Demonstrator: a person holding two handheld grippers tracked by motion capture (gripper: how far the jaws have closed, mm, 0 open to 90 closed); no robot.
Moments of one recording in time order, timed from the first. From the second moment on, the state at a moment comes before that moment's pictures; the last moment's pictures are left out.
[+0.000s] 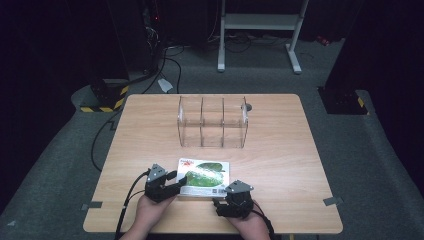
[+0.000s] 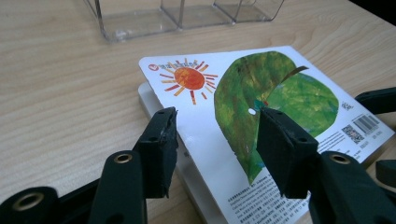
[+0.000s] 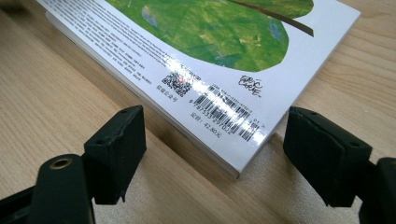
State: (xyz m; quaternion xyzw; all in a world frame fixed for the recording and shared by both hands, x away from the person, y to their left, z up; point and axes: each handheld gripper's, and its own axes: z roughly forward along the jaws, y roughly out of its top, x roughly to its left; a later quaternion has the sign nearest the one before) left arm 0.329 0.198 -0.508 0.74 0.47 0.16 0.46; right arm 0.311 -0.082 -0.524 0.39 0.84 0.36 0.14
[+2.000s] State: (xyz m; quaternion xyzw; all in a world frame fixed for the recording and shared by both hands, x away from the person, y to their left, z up) left arm 0.331 0.199 -0.506 0.78 0.38 0.14 0.47; right arm 0.314 -0.108 -0.516 0.43 0.79 0.42 0.13
